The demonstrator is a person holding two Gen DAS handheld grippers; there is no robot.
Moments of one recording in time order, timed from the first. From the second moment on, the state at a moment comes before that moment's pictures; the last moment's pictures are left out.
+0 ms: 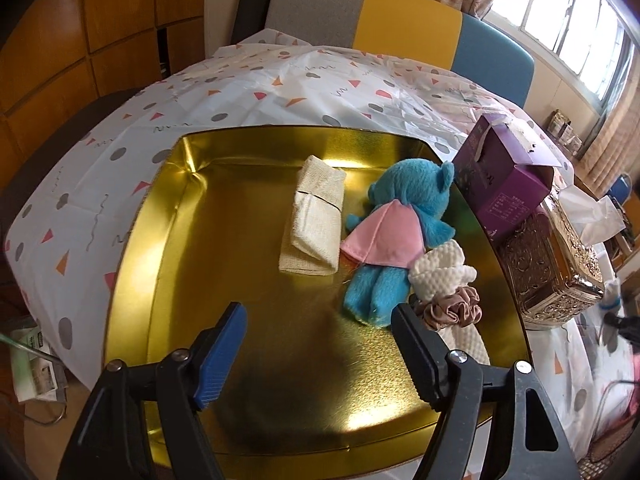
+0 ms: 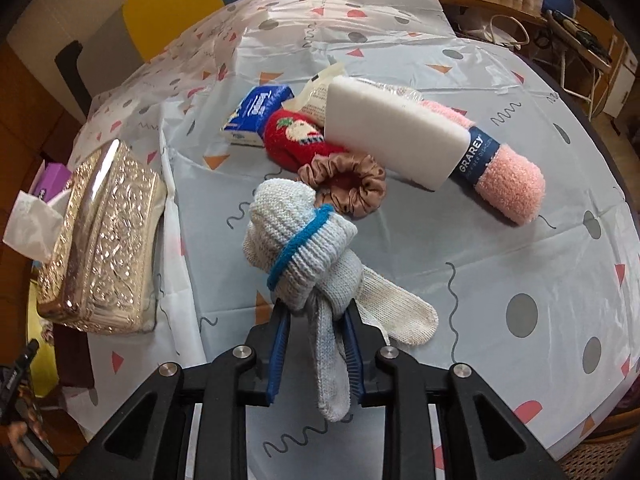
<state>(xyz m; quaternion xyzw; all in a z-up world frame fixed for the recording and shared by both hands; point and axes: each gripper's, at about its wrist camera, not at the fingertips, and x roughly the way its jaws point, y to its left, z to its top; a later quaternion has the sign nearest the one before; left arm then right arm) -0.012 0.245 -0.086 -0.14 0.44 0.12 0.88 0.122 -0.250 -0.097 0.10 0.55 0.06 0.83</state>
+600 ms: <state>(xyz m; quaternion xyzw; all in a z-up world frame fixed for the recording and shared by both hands) -0.036 0.263 -0.079 -0.15 0.42 0.15 0.88 0.200 -0.104 0.039 0.06 0.45 0.15 0.88</state>
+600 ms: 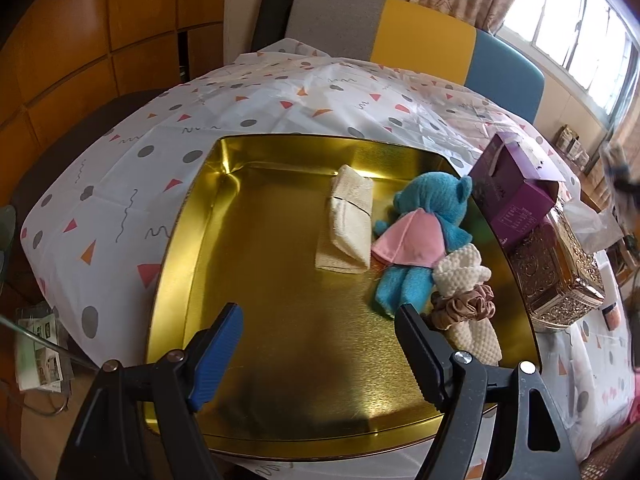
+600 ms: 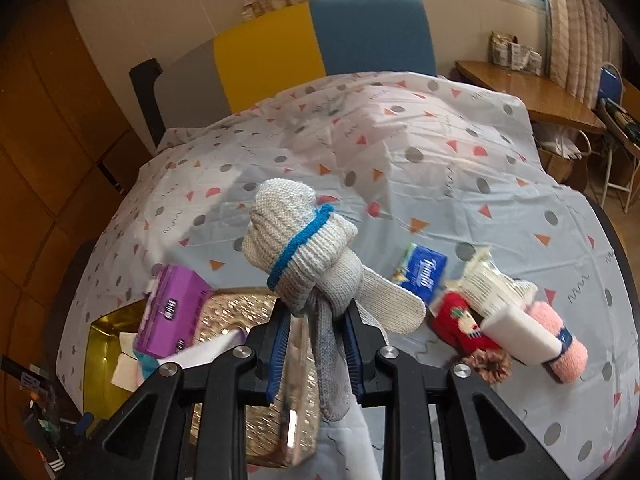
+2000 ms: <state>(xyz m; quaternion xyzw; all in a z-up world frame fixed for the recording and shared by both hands) -0.063 0.293 -0.068 -0.16 0.39 0.21 0.88 0.031 0.134 -0.088 -0.20 0.51 0.45 0.71</state>
